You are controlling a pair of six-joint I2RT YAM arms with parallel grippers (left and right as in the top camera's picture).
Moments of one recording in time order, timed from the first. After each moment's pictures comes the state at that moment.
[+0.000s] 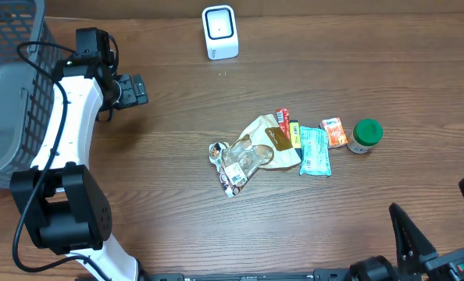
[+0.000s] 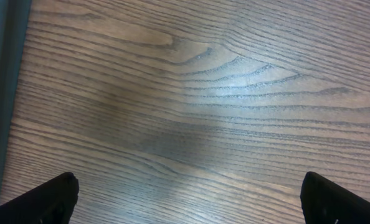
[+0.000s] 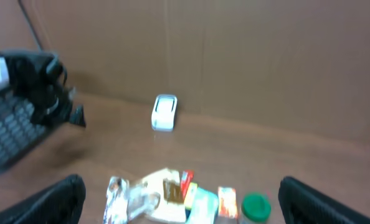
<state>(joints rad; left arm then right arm) 0.09 1.88 1.58 -0.94 -0.05 -0.21 0.28 0.57 1.60 -1.23 -0.03 0.02</state>
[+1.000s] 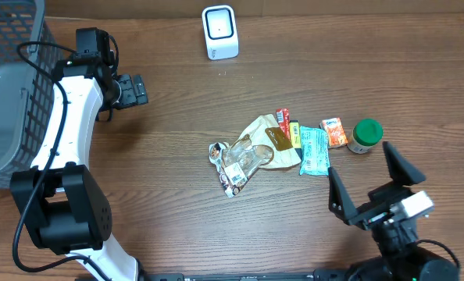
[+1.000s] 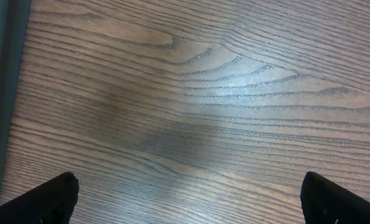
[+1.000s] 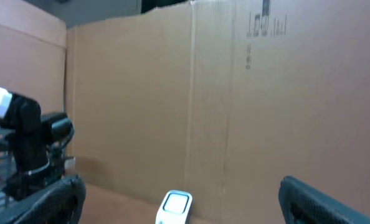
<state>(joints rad) 0.09 1.88 1.58 -0.94 -0.05 -0.21 0.24 0.05 0.30 0.14 -0.18 0.03</state>
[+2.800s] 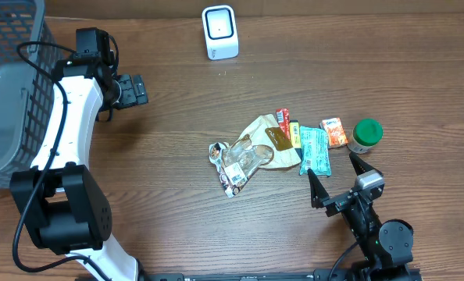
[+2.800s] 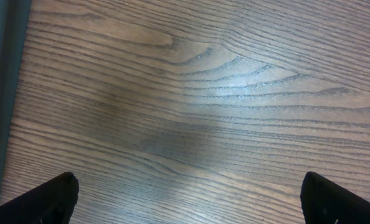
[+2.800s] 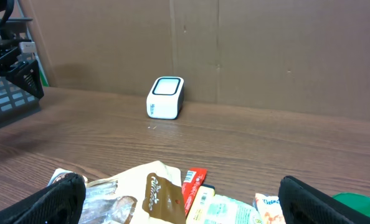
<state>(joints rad) 0.09 1.88 1.58 -0.94 -0.05 -0.21 0.18 0.01 0.02 -0.02 -0.19 0.04</state>
